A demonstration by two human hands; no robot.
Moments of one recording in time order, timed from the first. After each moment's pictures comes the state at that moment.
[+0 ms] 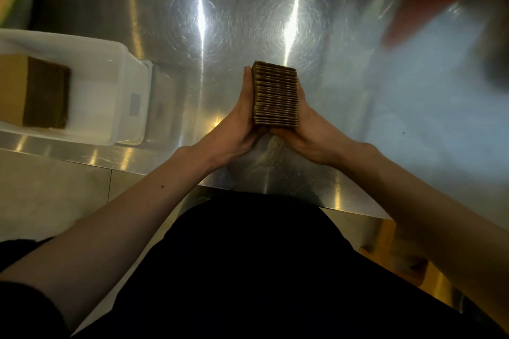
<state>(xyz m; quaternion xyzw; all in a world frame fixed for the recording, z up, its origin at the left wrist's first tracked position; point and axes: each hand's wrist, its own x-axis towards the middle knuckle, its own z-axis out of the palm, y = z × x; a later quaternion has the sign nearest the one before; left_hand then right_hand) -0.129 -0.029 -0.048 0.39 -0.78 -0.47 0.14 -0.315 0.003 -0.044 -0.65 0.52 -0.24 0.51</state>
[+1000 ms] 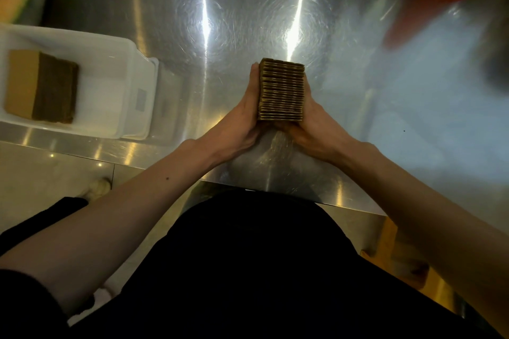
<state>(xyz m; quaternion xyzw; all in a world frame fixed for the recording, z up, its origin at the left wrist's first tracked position) -0.129 -0.025 -0.048 0.40 -0.78 -0.46 0.13 -0.313 0.006 -0.050 -0.63 0.56 -0.24 0.48</state>
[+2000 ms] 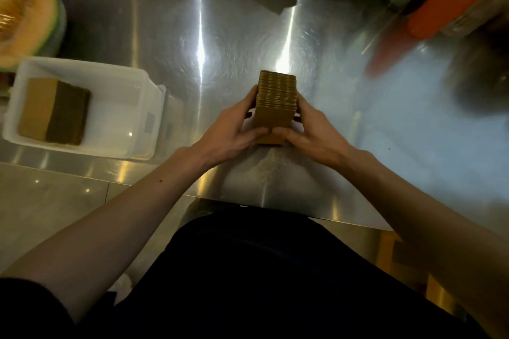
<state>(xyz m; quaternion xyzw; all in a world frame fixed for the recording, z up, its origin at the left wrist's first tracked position) -0.116 -0.046 -0.020 0.44 -0.74 -0.49 0.12 -0.320 -0.004 -0.014 -0.59 0.58 -0.25 0.50</state>
